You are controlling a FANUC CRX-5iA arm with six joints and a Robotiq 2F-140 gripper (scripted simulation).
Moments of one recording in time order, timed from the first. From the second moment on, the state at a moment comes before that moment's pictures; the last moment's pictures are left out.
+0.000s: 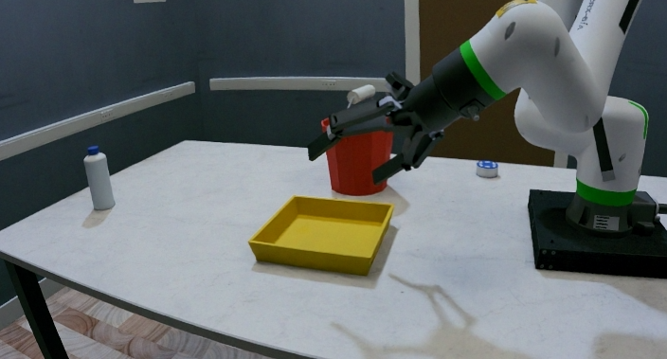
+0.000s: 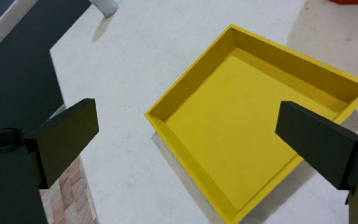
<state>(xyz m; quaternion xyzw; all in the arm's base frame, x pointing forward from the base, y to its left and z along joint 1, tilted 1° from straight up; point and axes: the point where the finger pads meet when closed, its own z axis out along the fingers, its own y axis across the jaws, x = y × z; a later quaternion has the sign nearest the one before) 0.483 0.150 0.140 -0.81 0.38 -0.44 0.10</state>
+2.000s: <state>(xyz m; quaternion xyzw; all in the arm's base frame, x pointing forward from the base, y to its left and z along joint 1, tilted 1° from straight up) 0.539 0.001 0.223 -0.85 0.37 -0.37 -0.12</state>
